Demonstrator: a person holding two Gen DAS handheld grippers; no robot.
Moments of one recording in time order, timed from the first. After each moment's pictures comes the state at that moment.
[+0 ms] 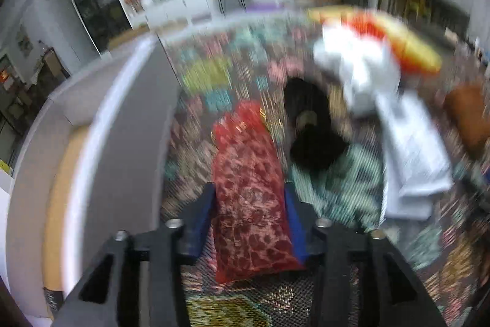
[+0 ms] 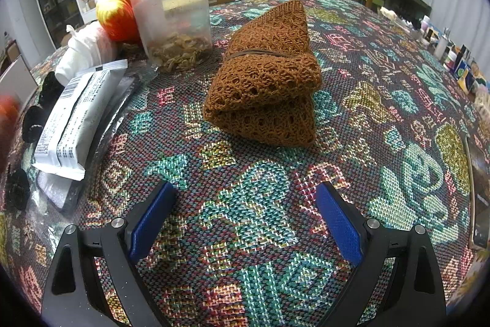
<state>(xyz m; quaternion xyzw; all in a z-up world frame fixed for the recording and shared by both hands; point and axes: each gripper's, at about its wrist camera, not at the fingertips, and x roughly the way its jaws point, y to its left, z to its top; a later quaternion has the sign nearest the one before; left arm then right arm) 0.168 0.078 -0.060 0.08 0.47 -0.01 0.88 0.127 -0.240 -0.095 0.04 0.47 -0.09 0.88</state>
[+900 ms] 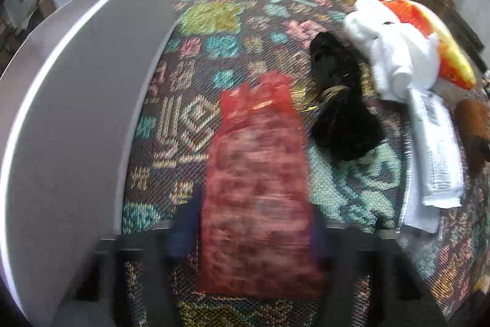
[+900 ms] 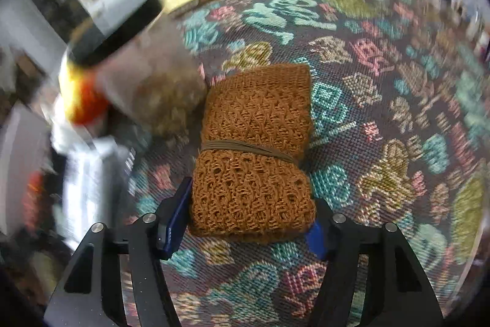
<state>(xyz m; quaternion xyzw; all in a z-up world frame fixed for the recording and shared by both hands) 0.193 0.099 -0.085 -0.02 0.54 -0.02 0.84 0.230 -0.300 -0.065 0.15 0.54 -0.02 0.83</state>
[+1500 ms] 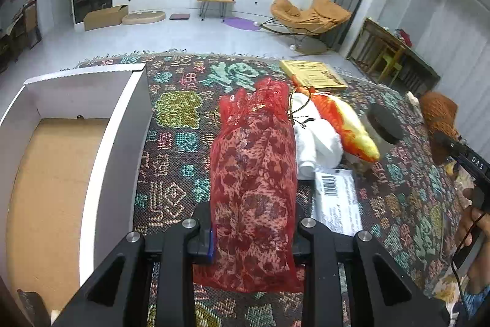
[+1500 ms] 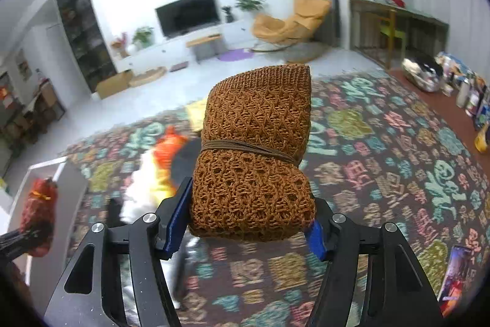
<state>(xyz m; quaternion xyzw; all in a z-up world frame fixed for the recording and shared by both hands) 0.179 0.103 0.034 -0.08 0.44 -0.10 0.89 0.211 -0.259 0.057 0.10 0.37 0.00 0.92</state>
